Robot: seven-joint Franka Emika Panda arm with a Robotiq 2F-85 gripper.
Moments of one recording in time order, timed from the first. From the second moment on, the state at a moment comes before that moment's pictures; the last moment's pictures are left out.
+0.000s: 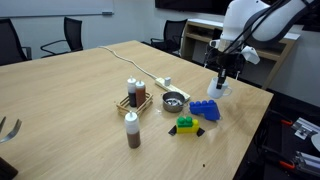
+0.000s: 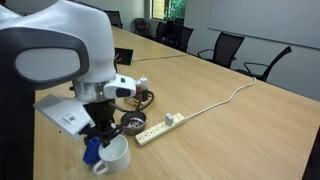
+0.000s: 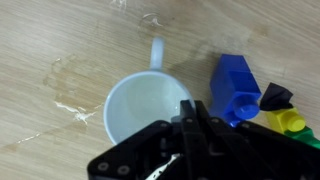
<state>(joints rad) 0.03 0.04 0.02 -2.51 -0.02 2.51 -0.20</state>
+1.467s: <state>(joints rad) 0.31 0.23 0.26 -2.14 -0.24 2.33 -0.09</state>
